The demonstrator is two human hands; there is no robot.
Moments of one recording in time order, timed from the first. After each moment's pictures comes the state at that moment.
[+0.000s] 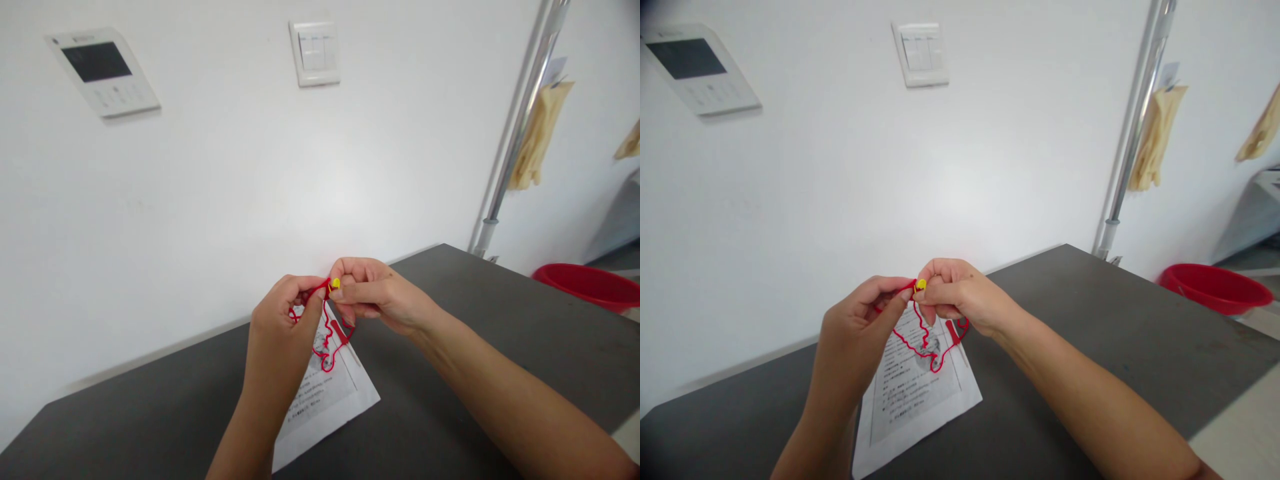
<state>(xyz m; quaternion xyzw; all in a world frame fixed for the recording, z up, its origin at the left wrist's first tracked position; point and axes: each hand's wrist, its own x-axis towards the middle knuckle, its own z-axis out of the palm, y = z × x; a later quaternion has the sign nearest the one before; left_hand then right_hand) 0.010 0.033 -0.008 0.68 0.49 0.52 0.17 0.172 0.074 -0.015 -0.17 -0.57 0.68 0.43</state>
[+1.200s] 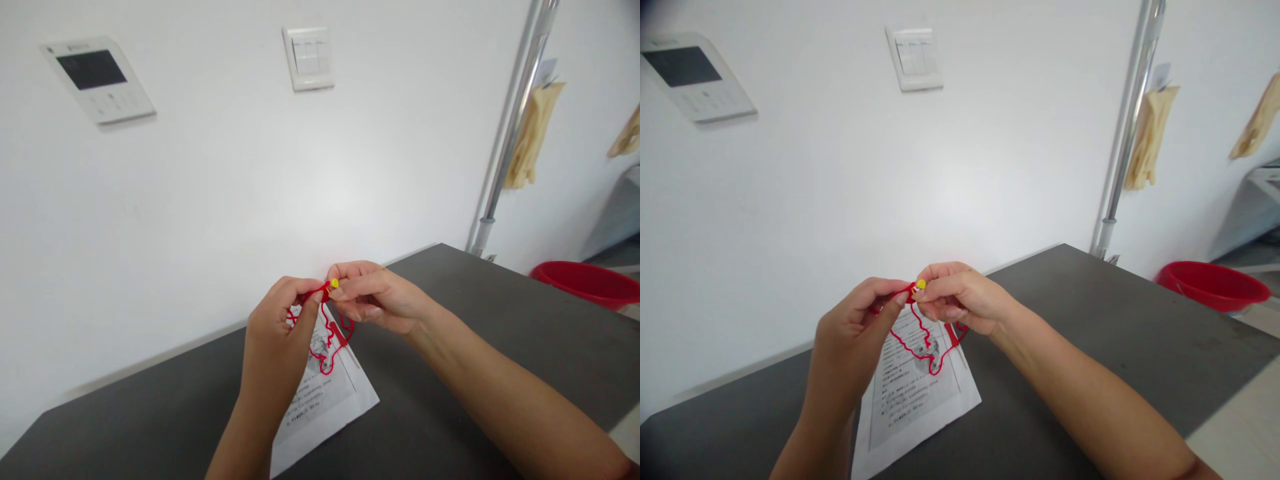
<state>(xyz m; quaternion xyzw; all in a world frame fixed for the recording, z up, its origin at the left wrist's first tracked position) 0.007 0.031 -0.007 0.70 0.47 0.52 0.13 0.175 0.080 -0.013 -0.15 -0.50 0.76 0.38</state>
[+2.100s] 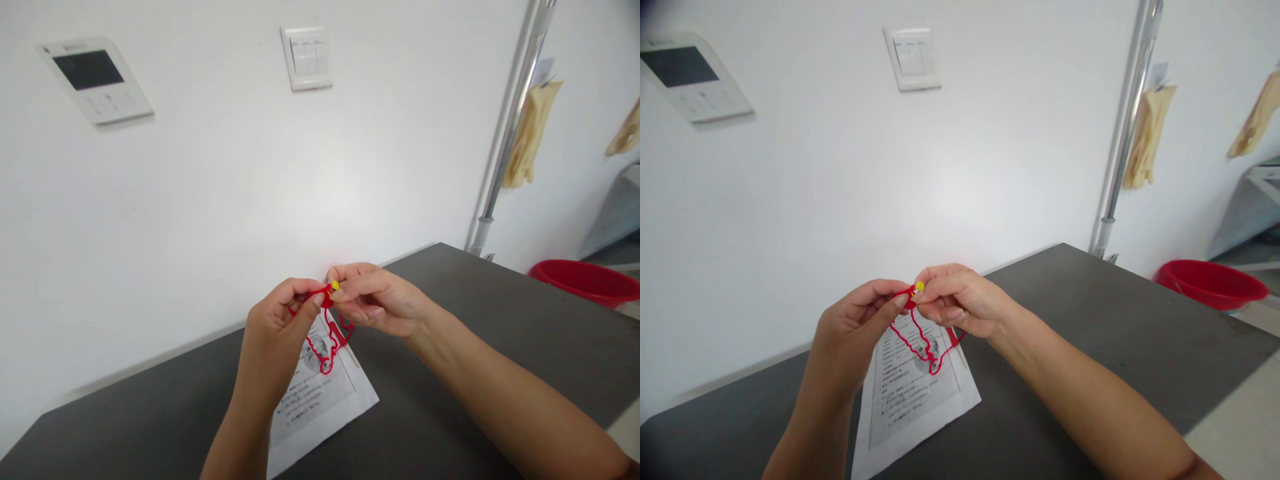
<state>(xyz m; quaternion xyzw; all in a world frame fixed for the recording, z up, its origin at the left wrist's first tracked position) 0.008 0.036 -0.012 0.62 0.45 0.55 0.35 0.177 0.077 -0.015 -0.12 -0.47 0.79 0.37</state>
